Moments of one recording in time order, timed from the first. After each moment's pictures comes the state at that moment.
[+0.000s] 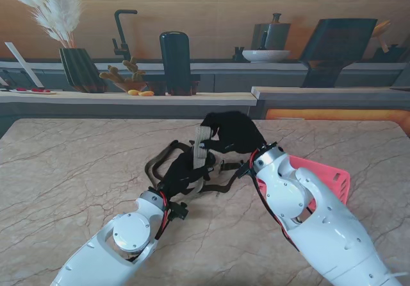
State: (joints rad) left arm 1.42 -1.24 -0.95 -1.43 -0.08 -0.29 0.14; right arm -1.33 -1.15 1.08 -1.62 -0.58 -0.26 -0.18; left_hand 0.96 -0.40 0.50 -0.09 0.38 0.02 0.99 0.82 0.89 0.13 0.49 0.69 0.93 0.13 0.76 0.62 0.41 0.20 1.00 0.53; right_hand 0.60 -0.77 0.88 -0.26 0.84 -0.13 0.88 0.22 1.16 0.06 0.62 0.43 1.06 0.04 0.99 0.75 0.61 0.15 1.06 0.65
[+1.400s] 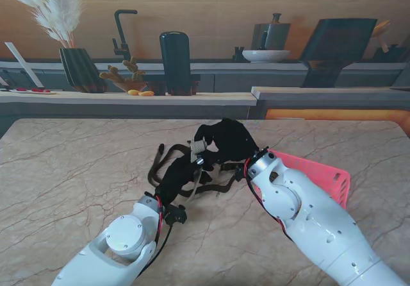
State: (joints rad) left arm 1.49 -1.24 -0.99 -1.50 -0.35 -0.22 0.06; right arm -1.24 -1.14 0.97 -1.43 -0.82 -0.39 -0.37; left_hand 0.51 -0.39 0.51 -0.08 0.47 0.20 0.72 0.59 0.82 0.15 0.49 0.42 0.81 0.21 0.66 0.57 0.32 0.24 0.99 0.55; right_hand 0.59 -0.77 0.89 -0.26 0.77 -0.16 0.94 0.19 1.16 0.03 0.66 0.41 1.06 0.03 0.99 0.74 0.61 0.15 1.08 0.61
